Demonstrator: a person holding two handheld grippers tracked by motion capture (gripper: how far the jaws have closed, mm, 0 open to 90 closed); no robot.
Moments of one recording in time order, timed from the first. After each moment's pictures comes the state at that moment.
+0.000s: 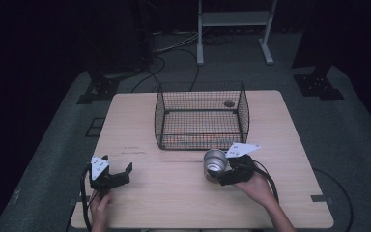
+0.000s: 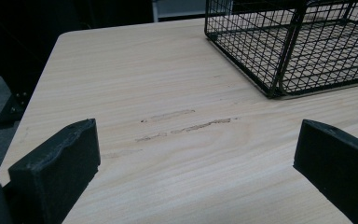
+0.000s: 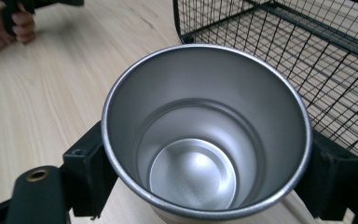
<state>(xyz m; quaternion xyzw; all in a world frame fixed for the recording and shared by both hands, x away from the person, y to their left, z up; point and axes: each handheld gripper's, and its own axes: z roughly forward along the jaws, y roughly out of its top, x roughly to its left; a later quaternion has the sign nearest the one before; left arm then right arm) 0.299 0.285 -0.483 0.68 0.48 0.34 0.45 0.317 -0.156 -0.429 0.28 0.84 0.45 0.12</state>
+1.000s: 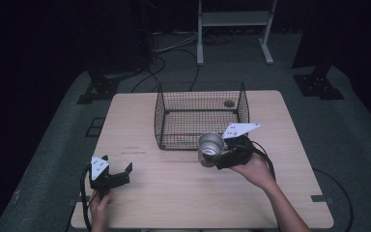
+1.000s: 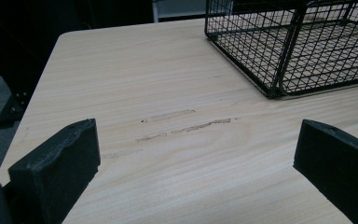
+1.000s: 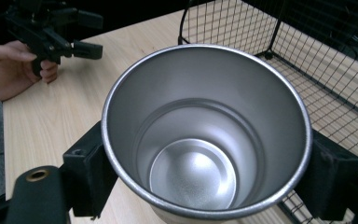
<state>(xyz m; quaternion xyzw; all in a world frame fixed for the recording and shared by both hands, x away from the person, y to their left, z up) 0.298 0.285 -0.483 0.68 0.48 0.34 0.45 0.337 -0.144 -0.367 0.25 0.84 0.46 0.12</state>
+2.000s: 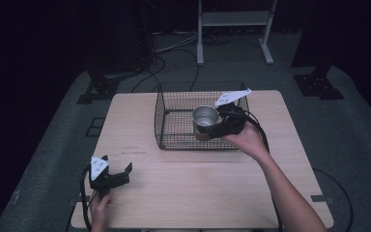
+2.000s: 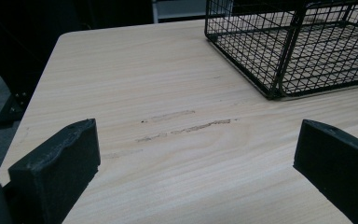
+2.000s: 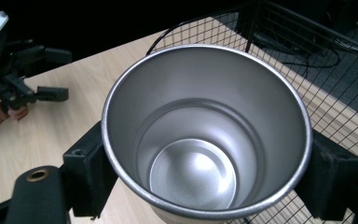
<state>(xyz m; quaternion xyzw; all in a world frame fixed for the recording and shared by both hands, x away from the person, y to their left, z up) 0.298 0.286 -0.483 0.67 0.47 0.34 0.45 0.396 -0.128 -0.318 0.27 0.84 0.45 0.13</state>
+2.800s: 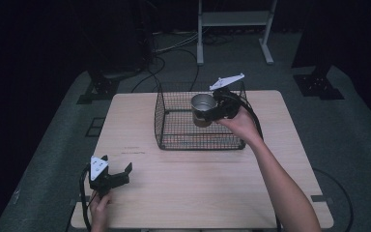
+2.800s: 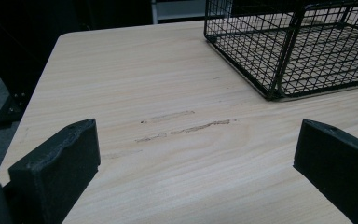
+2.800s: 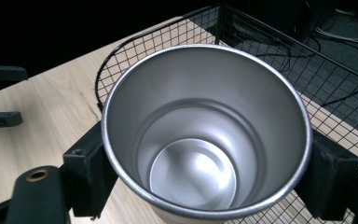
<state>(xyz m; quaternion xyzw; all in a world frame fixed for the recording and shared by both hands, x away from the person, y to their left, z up) 0.298 0.287 -0.482 0.67 0.47 0.34 0.45 0.445 -0.120 -0.311 0.31 0.84 0.43 0.14</state>
